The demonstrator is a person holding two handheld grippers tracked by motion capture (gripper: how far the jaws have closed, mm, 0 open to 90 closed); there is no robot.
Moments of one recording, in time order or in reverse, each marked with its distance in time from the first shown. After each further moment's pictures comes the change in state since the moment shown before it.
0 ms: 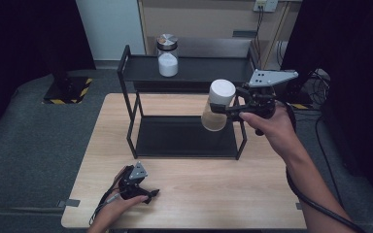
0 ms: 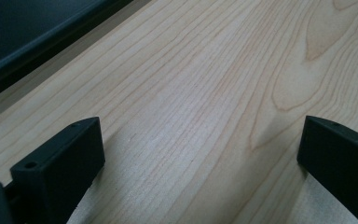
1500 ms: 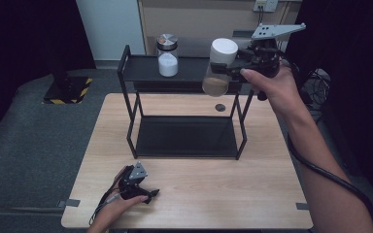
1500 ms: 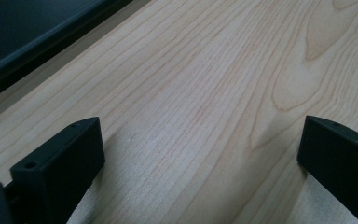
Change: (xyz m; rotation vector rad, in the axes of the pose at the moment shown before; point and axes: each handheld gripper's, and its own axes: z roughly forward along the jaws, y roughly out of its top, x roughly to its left) left arm 0.000 0.000 0.000 -0.001 0.000 -0.001; right arm -0.032 0.073 0.003 -0.013 -0.058 -0.008
